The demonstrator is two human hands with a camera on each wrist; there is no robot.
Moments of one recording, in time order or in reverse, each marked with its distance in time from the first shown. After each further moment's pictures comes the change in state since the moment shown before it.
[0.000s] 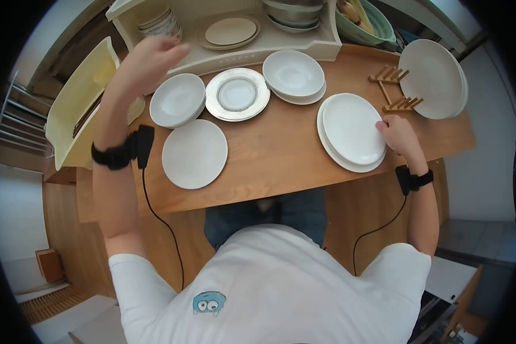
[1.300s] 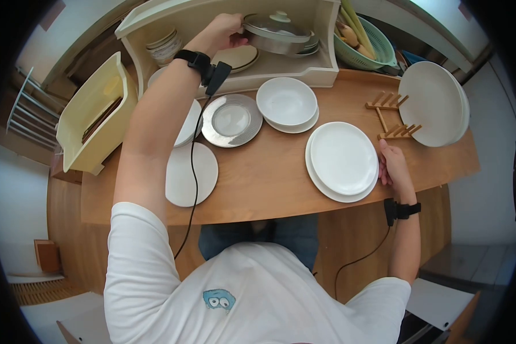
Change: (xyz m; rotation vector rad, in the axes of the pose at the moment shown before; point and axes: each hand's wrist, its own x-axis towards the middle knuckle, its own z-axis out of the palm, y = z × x) left_hand 0.213 0.034 0.089 -0.838 0.003 -0.333; right_hand 0.020 0.056 0.030 0.971 -0.112 0.079
